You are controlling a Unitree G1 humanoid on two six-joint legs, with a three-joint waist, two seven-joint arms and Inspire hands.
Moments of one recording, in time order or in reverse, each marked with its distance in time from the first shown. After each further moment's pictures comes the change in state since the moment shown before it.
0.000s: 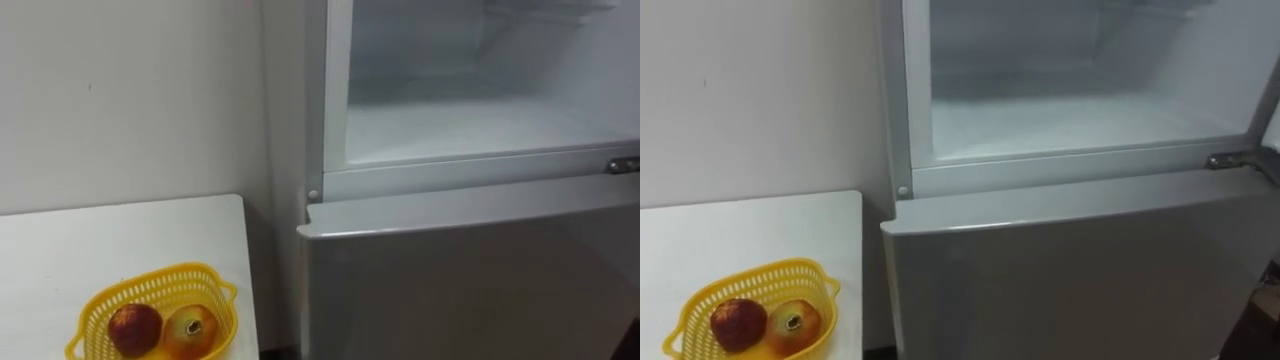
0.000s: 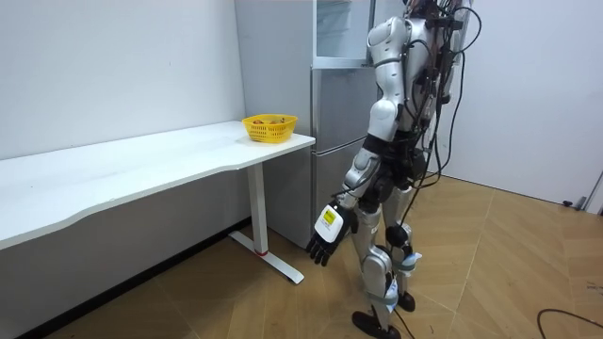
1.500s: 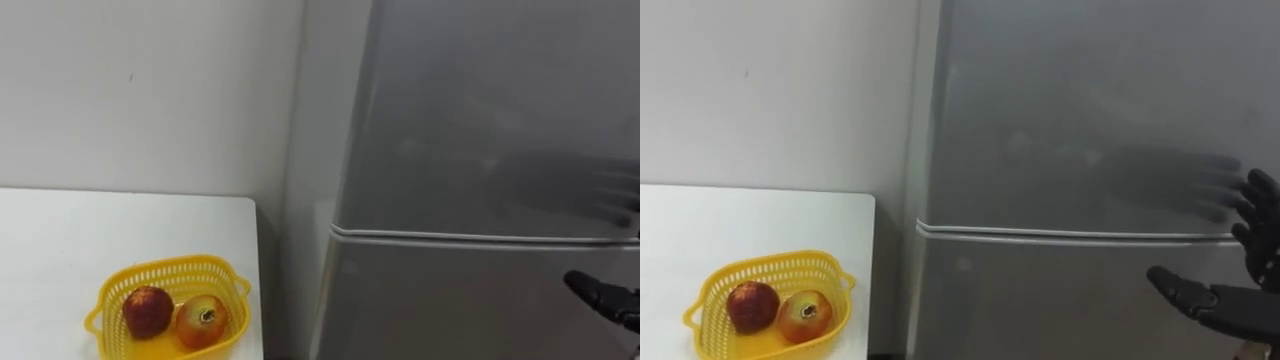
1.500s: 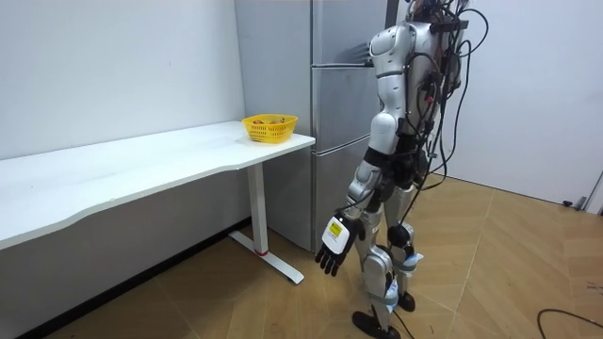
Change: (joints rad) left arm -0.030 0.087 -0.060 0.063 -0.013 0.039 0.005; right arm 0.078 -0.167 0.325 0.141 -0.790 0.188 0.540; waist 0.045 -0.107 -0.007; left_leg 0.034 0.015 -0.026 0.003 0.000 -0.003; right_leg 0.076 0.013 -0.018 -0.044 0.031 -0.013
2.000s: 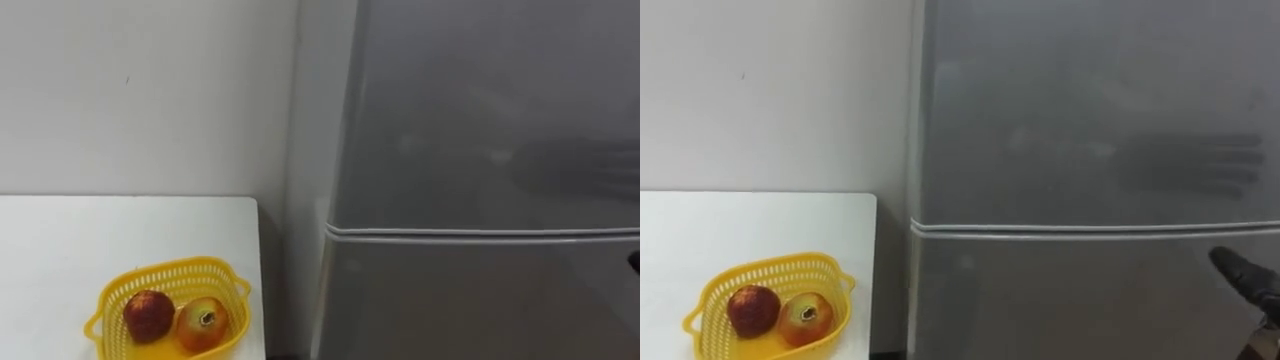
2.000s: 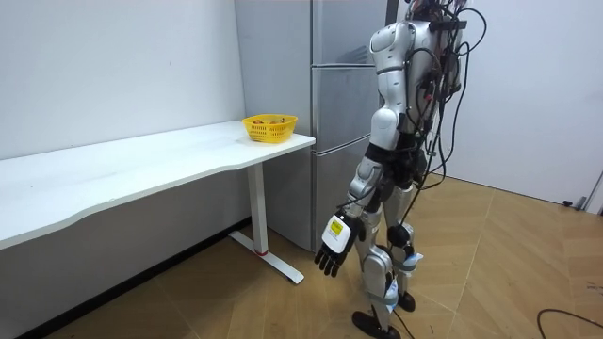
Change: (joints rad) left arm 0.020 -0.024 0.006 -0.020 -0.008 0.021 0.044; right arm 0.057 0.016 -0.105 0.013 0.173 -0.001 -0.268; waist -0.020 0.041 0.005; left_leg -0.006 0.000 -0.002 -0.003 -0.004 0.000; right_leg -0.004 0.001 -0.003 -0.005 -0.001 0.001
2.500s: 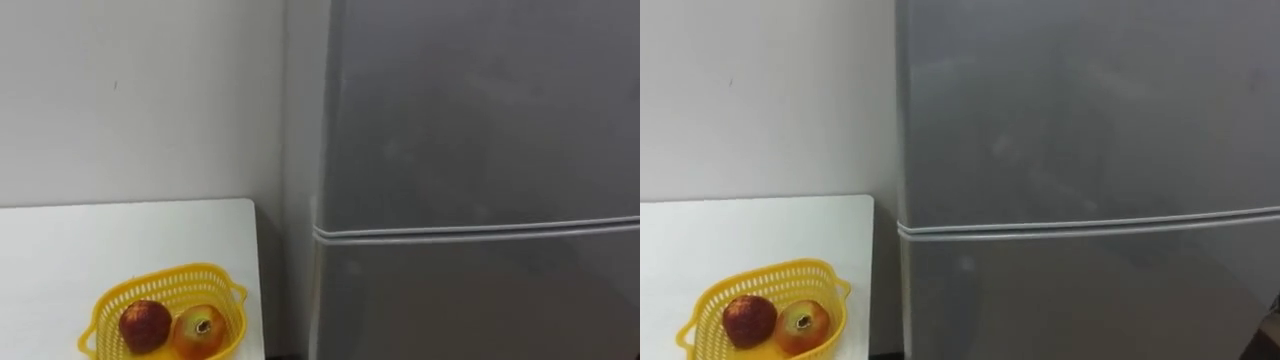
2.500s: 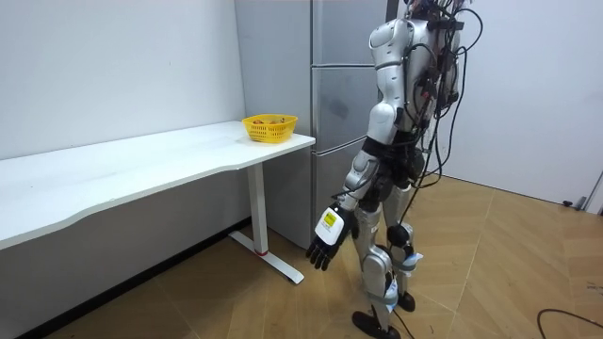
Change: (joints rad) left arm -0.006 -0.027 -0.045 -0.047 0.010 0.051 0.042; right arm 0.063 0.190 0.079 0.552 -0.020 0.029 -0.326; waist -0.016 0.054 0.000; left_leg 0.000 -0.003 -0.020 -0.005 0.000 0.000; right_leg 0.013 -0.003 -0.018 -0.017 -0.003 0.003
